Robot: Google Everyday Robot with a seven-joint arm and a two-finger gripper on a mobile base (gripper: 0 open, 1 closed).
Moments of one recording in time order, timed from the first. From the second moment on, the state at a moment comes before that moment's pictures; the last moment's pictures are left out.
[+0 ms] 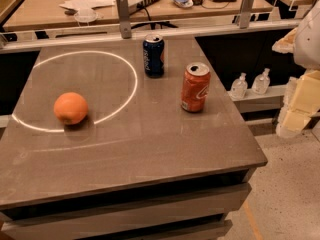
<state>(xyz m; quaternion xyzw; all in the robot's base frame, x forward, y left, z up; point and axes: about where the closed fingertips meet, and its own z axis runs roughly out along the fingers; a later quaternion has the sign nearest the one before) 0.438 -0.217 0.976 -0.60 0.78 -0.03 0.16</state>
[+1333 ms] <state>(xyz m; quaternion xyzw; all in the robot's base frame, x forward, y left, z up) 0.593 -0.167 1.042 -0.43 0.82 0.15 0.35</state>
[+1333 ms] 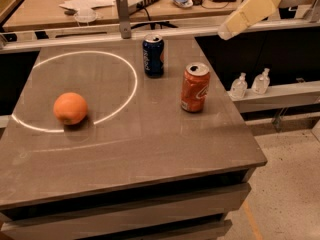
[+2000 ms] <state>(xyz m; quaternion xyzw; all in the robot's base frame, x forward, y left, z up) 0.645 -0.144 1.038 -0.43 0.81 0.16 0.36</state>
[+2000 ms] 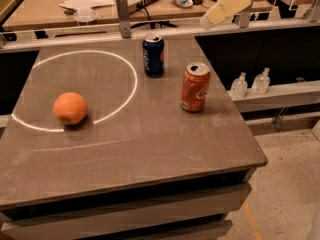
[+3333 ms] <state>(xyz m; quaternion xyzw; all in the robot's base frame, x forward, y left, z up) 0.697 -0.048 0.925 -0.39 0.80 0.24 0.38</state>
